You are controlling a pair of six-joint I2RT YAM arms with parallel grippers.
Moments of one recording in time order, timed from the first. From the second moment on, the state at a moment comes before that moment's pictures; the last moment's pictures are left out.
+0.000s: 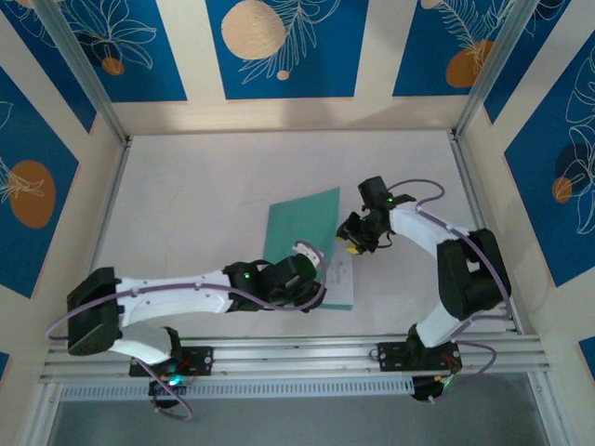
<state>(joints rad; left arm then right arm) -1.25 1.42 0.94 -0.37 -0.10 -0.66 0.31 1.57 0.99 -0.68 -0.37 0.91</state>
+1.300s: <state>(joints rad) -0.77 0.96 0.78 -0.56 -0.61 -0.61 0.12 0.94 0.31 0.02 0.12 0.26</state>
